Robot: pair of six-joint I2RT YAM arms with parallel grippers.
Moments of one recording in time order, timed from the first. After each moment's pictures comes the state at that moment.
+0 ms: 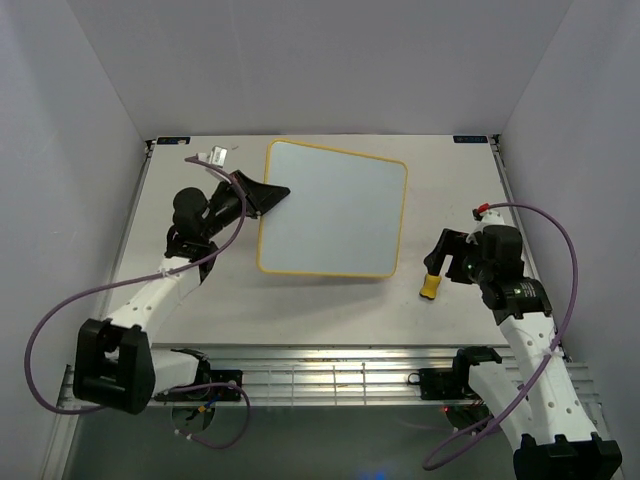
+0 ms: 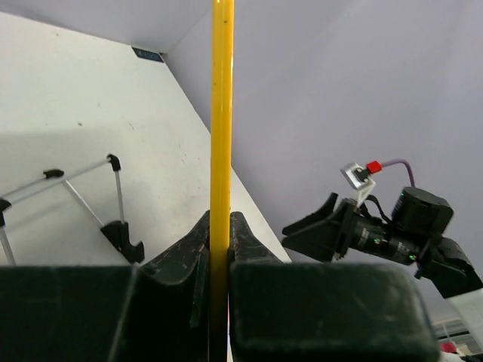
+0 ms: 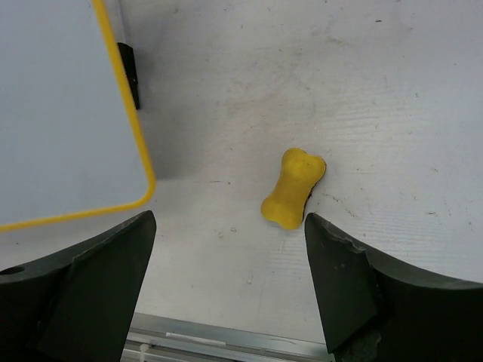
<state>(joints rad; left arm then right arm) -0.25 1.18 0.75 0.55 0.62 -0.91 0.11 0.73 0.72 -0.66 -0.14 0.29</state>
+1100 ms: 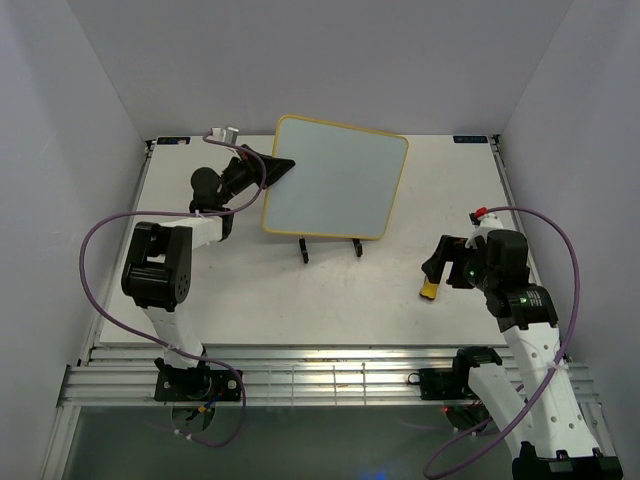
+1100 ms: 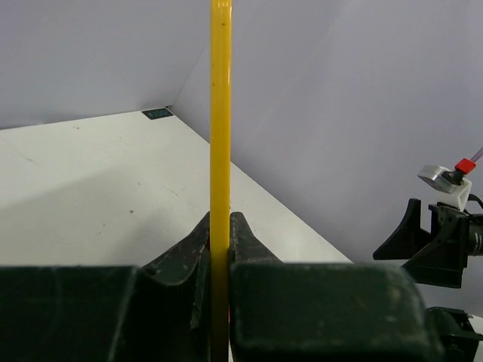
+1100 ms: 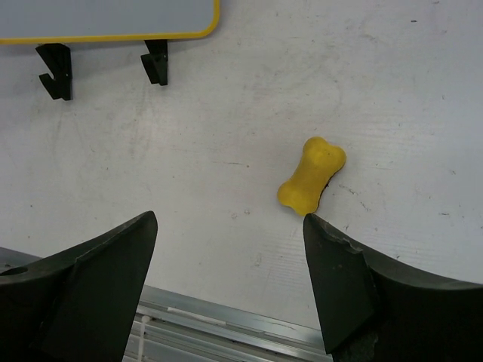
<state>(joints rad) -0.16 1.86 1.03 1.24 0.79 -0.88 0.11 0.65 0.74 -0.73 -0.23 0.23</state>
